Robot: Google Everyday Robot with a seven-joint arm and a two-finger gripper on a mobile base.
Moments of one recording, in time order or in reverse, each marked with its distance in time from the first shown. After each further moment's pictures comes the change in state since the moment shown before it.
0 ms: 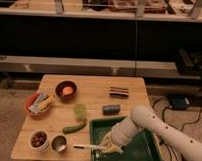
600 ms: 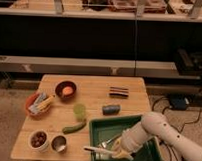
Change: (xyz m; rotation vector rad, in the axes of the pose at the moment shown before) arm 0.037 0.044 -0.006 0.014 0.031 0.126
